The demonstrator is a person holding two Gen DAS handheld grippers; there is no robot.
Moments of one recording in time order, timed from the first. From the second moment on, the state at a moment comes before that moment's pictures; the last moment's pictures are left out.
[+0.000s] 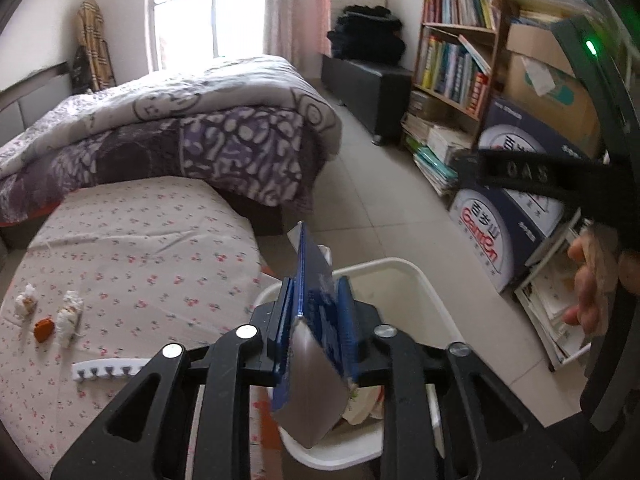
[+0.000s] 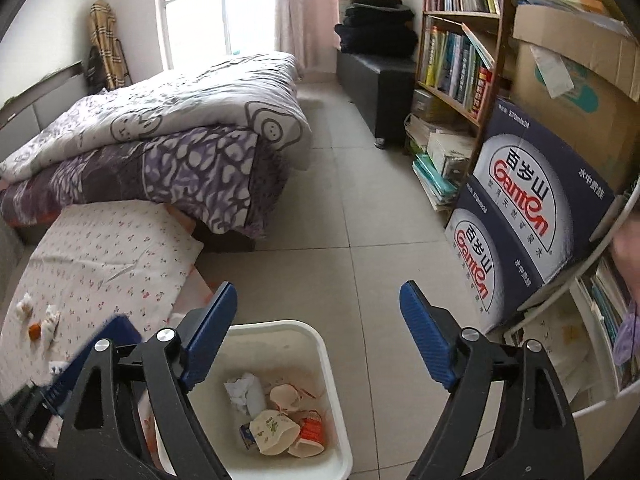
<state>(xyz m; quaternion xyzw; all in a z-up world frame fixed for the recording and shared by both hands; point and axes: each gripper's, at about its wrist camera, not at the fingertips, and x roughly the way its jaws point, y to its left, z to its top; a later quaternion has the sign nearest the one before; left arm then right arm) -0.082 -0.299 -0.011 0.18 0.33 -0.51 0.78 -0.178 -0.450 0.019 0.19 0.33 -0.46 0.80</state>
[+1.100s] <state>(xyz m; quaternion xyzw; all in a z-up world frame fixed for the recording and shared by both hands) 0.088 -0.200 -0.101 0.08 0.54 -0.09 0.84 -0.102 -0.399 0.015 0.19 0.35 -0.39 0.83</state>
